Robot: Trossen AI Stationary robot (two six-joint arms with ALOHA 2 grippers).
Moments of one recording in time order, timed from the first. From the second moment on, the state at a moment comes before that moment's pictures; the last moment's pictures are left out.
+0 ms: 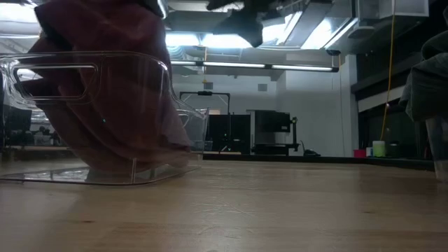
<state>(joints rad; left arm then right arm) -0.14 1.12 0.99 -0.55 -0.04 -0.97 -0.04 1.64 1.51 -0.49 -0.16 0.30</state>
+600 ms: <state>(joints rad) -0.14 1.12 0.99 -0.81 -0.09 -0.89 0.00 1.64 1.32 -0.19 -0.16 0.39</state>
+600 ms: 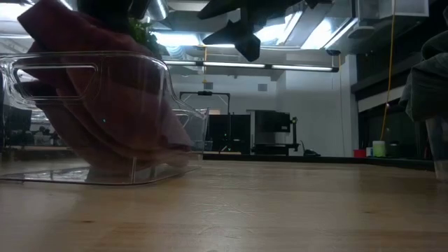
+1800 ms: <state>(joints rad) -0.14 1.07 0.99 -0.70 -0.10 -0.61 -0.01 1.64 1.32 -0.14 -0.20 0.71</state>
